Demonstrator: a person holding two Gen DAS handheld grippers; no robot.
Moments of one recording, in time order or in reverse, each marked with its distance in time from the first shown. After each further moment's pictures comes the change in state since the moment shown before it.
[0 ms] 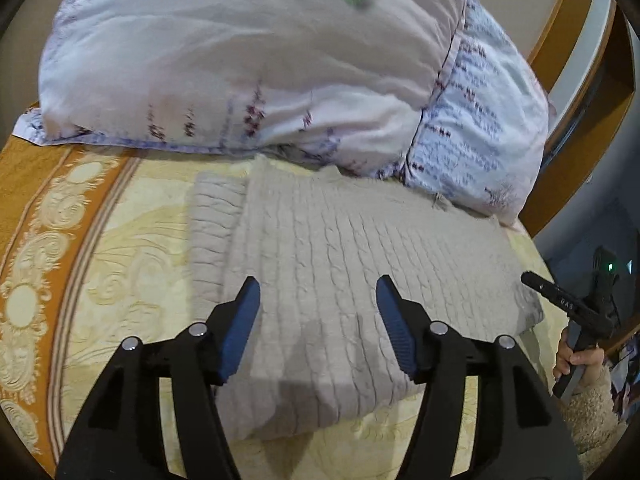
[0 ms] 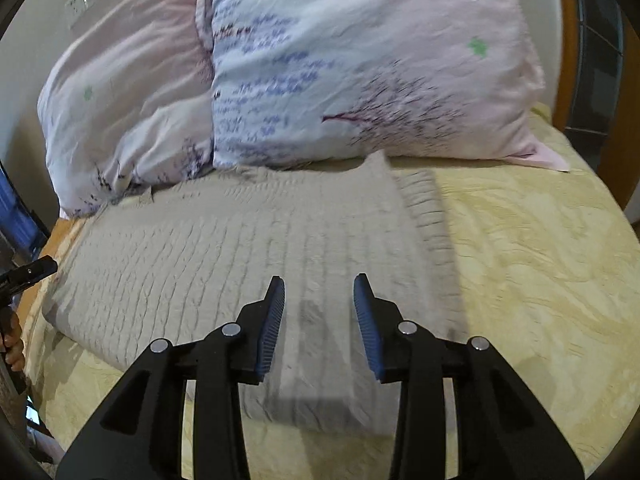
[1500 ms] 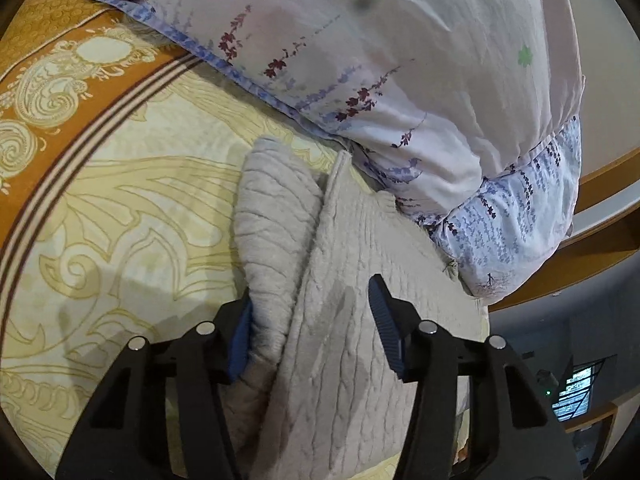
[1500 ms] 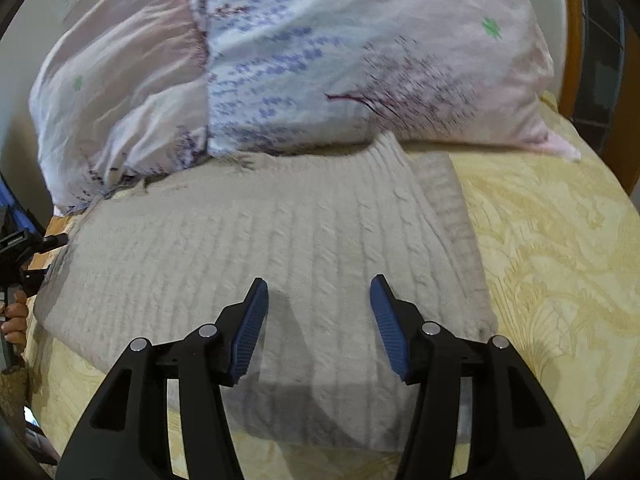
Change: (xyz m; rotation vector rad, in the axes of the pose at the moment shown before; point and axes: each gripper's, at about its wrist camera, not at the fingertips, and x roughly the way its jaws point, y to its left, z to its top) left arm 0.044 0.081 0.019 -0.477 0.082 -0.158; right arm 0.014 0.009 -0.001 0.003 0.016 -0.001
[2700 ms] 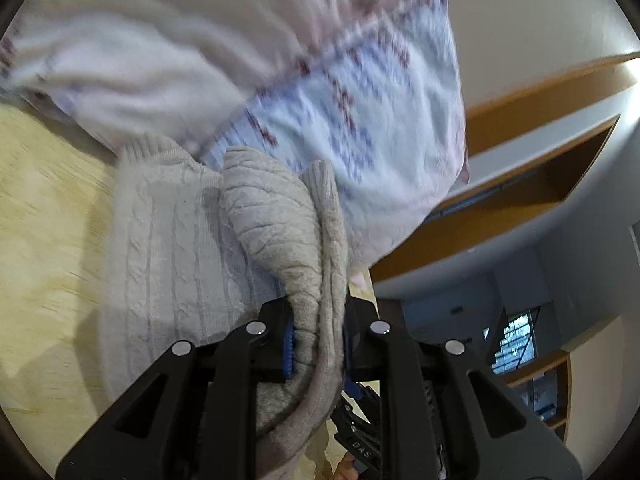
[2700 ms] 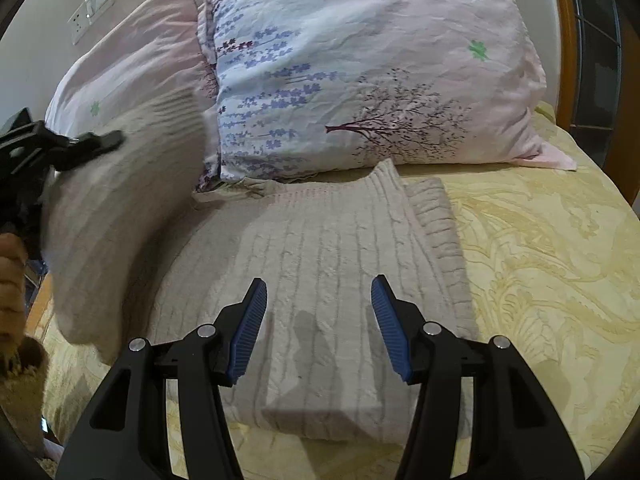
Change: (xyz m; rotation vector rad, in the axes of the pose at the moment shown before) left arm 0.077 -0.208 -0.052 0.131 0.094 -0.355; right arm -0.027 -0.018 -0.002 0.032 -0.070 0.040
